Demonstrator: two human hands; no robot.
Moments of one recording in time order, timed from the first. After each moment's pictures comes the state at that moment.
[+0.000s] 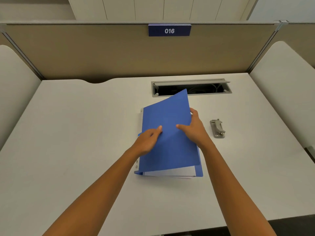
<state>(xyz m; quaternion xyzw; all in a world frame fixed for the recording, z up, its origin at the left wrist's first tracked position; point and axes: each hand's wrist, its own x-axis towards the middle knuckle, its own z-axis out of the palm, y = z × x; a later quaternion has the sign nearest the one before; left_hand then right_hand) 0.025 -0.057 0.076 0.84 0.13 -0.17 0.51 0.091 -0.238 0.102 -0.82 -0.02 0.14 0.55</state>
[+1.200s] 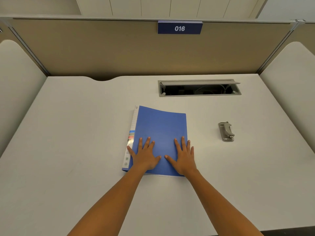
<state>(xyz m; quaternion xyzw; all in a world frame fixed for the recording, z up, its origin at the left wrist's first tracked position) 0.006 -0.034 -0.014 0.96 0.13 -0.22 0.14 0.044 -0.210 -0.051 -0.97 -0.13 0.14 0.17</state>
